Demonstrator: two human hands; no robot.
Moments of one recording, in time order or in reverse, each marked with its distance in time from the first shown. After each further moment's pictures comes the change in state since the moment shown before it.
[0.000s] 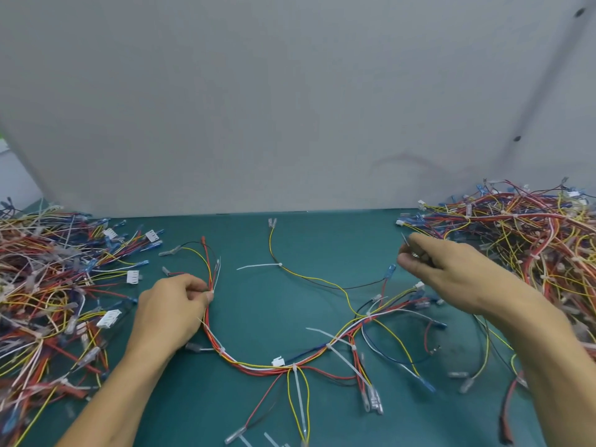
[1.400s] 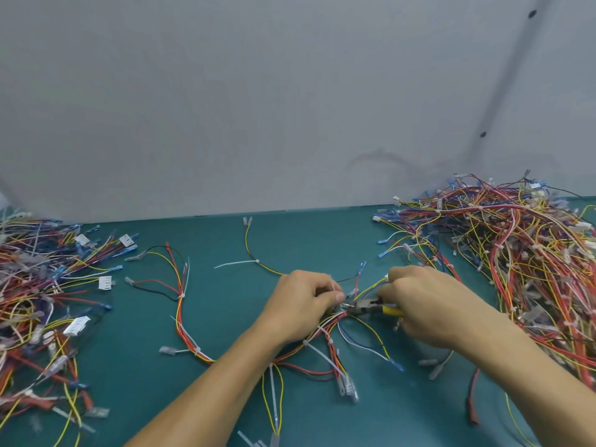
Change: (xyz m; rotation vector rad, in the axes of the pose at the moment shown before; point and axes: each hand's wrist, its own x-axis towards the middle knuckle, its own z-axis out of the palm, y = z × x) left_hand -0.052 0.123 0.088 -0.249 -0.543 0.486; right_hand -0.023 0.017 0.026 -0.647 -0.167 -0.210
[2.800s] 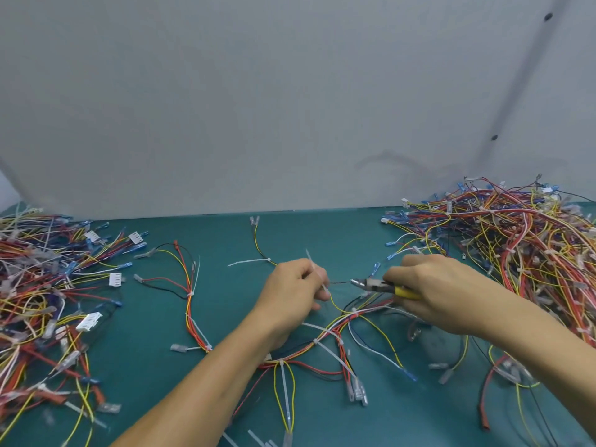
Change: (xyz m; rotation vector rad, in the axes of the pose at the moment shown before) left_hand -0.004 -0.003 -0.014 -0.452 0.145 -0.217; right_hand 0.004 0.011 -0.017 0.110 0.042 -0.045
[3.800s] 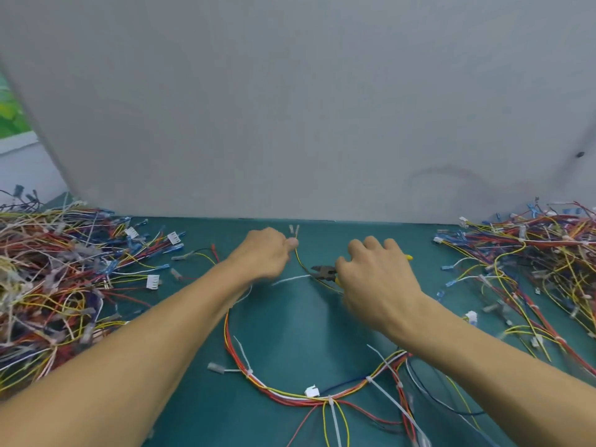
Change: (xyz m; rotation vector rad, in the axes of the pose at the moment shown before) left_hand 0.081 0.006 -0.113 0.958 0.006 -0.003; right_hand 0.113 -0.103 0.004 -0.253 0.226 0.006
